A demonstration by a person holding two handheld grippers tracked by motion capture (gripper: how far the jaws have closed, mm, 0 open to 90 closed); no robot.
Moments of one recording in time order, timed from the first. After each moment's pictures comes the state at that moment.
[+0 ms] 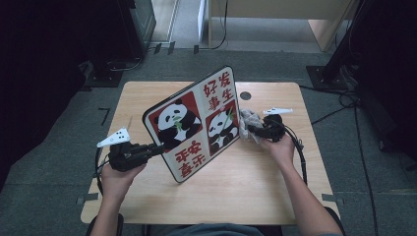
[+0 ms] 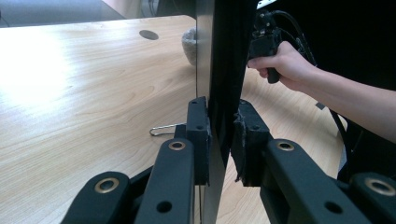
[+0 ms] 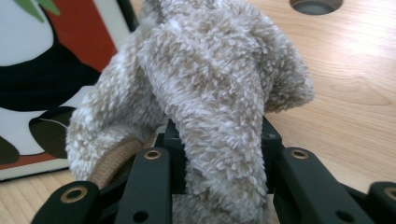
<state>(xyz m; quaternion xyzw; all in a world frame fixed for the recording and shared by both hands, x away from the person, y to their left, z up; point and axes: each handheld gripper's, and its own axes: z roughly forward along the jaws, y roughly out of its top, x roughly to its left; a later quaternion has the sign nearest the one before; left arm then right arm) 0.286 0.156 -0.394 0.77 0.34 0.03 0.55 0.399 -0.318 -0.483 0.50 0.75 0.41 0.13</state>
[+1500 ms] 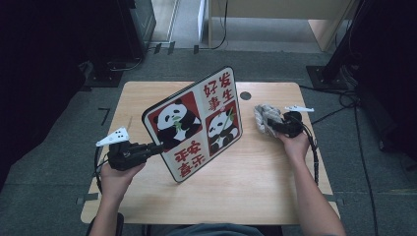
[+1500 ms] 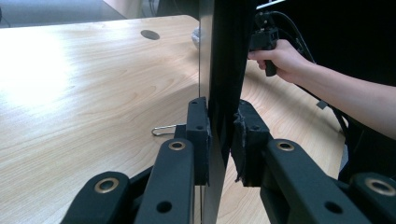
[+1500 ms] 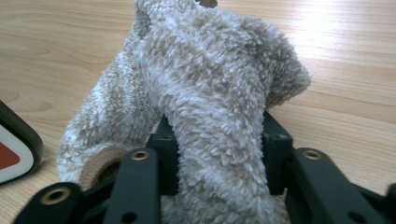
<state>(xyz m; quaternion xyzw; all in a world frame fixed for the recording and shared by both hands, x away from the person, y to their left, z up) 0.289 0.158 -0.393 0.77 0.34 0.03 0.55 0.414 -0.384 -0.499 0.57 0.69 0.40 0.18</state>
